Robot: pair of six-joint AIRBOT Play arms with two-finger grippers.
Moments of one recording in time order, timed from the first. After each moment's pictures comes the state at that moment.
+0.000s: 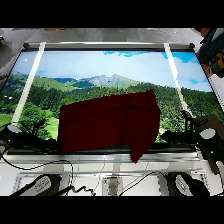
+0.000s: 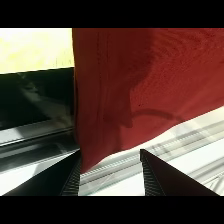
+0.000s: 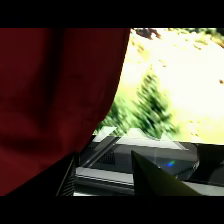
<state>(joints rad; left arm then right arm) 0.50 -1.20 0.53 1.17 -1.30 -0.94 -0.37 -0.85 0.41 -1.03 1.05 1.08</state>
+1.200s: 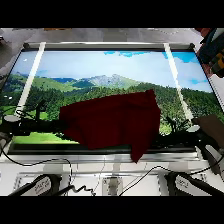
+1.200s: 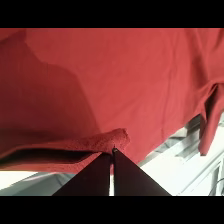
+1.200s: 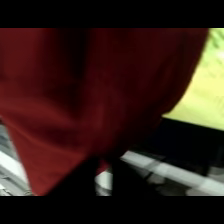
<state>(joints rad) 0.38 -1.20 0.66 0.69 -1.29 -0.82 -0.27 -1.23 0.41 -0.86 1.11 1.02</state>
